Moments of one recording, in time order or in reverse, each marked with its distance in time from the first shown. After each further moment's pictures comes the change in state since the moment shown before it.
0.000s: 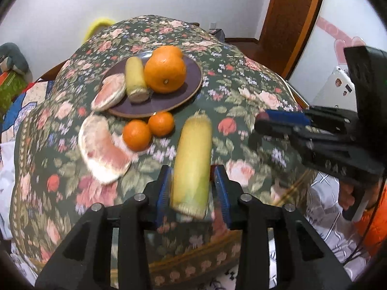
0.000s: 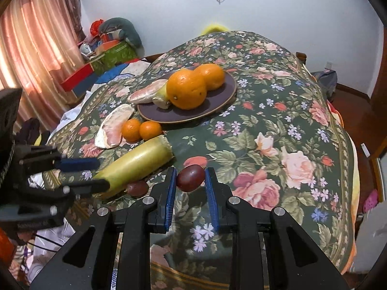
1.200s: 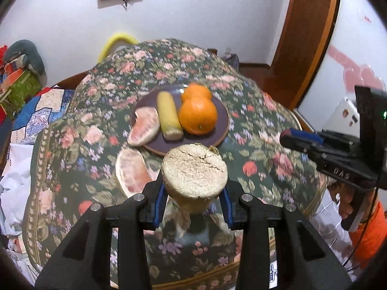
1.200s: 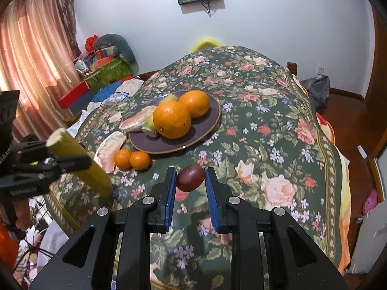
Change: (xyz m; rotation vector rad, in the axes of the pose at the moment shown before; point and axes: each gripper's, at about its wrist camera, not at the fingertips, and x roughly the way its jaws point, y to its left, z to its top) left arm -0.041 0.044 0.030 -0.093 -0.143 0.042; right arm -0.013 -0.018 0.030 0.033 -0.083 -0.012
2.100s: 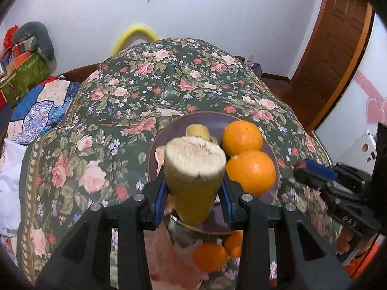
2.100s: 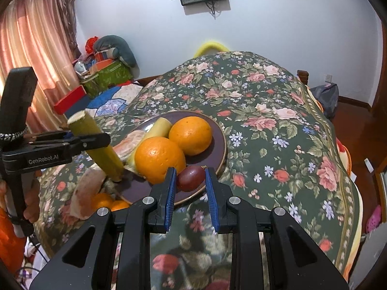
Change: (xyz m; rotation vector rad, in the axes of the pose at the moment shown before) left arm 0.094 0.059 0.074 -0.132 0.008 0.048; right arm 0.071 -0.010 0.050 -0.023 0.001 0.016
